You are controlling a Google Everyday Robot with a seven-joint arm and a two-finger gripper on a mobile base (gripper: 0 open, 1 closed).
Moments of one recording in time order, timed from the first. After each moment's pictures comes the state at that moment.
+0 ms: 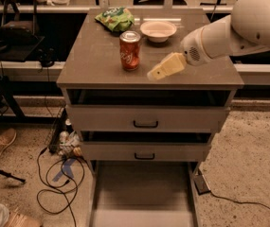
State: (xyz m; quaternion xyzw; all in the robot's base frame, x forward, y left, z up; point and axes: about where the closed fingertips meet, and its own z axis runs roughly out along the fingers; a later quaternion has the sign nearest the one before) arm 0.645 -0.100 0.888 -0.41 0.80 0.16 0.39
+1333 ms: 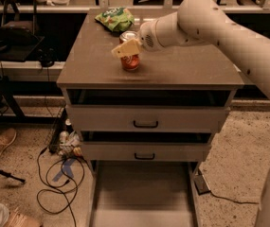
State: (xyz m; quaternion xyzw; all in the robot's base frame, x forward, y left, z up) arm 0.738 0.012 0.894 -0.40 0.76 0.22 0.46
